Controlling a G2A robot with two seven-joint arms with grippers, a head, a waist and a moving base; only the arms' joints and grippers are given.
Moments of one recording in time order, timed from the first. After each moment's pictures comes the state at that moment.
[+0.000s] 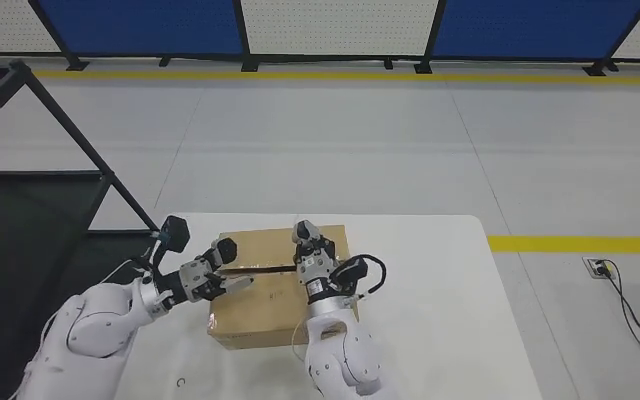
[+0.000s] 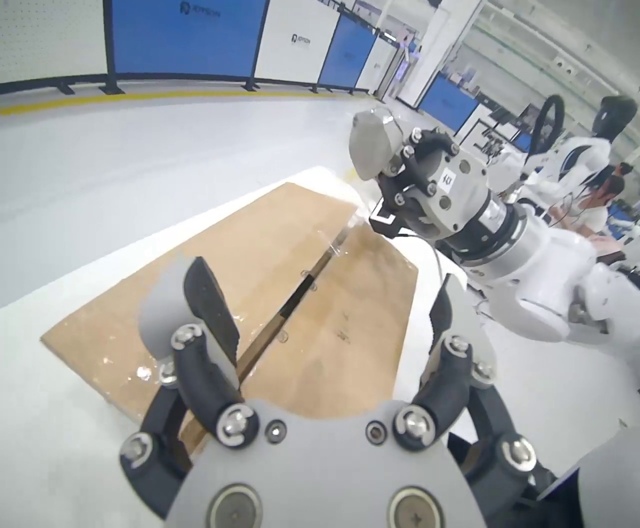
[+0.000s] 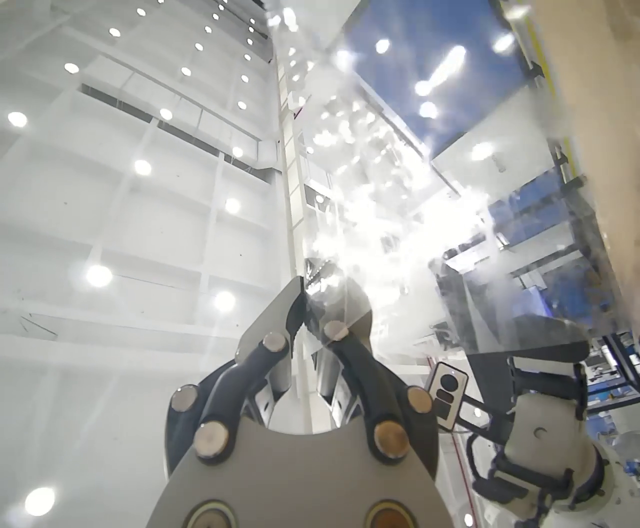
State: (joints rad) left arm 0.90 -1.00 -1.43 -1.45 0.41 -0.88 -0.62; right arm -0.98 -1.86 1.10 -1.38 0.71 -0.25 -0.08
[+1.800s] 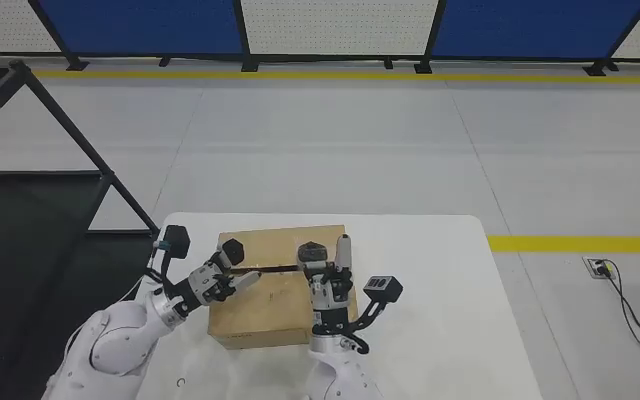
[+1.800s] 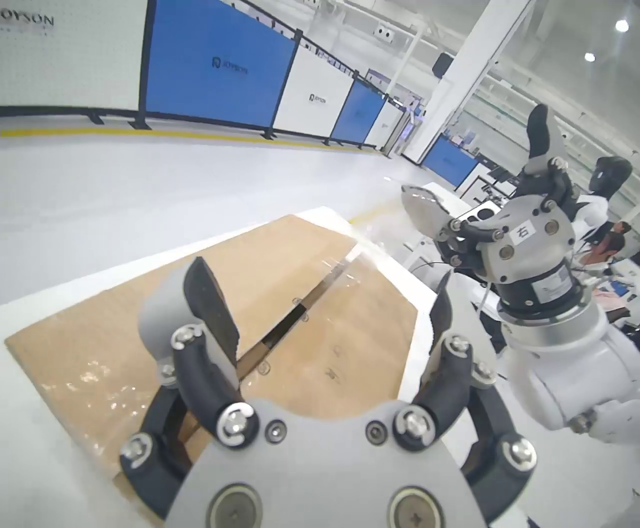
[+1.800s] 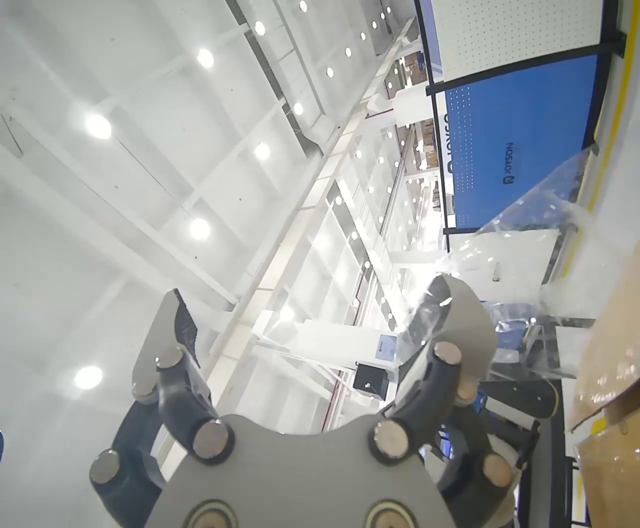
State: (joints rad) left arm 0.96 -1.01 -1.39 -1.47 0.32 -0.78 -0.47; right arm -1.12 -1.83 1.02 -1.47 -0.01 -0.54 -0.35
